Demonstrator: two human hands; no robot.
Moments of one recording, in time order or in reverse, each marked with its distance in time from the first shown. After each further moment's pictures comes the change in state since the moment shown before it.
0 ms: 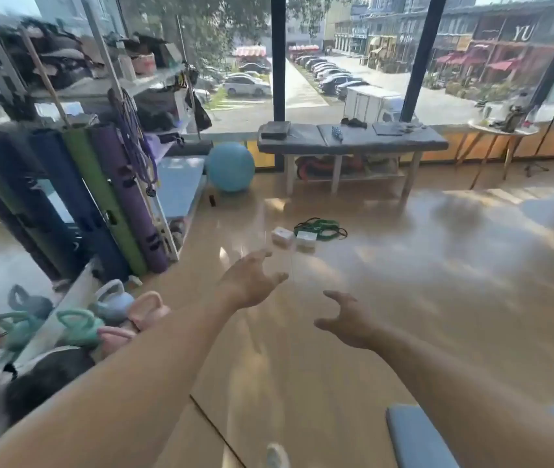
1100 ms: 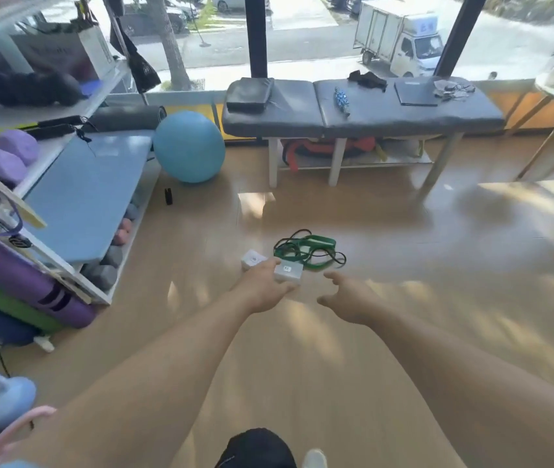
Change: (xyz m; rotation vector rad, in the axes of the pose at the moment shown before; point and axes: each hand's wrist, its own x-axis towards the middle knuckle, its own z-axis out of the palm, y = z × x) left_hand 0.810 0.080 0.070 -0.002 -0.295 -0.202; right_hand 0.775 0.080 -0.322 -0.047 -0.120 0.138
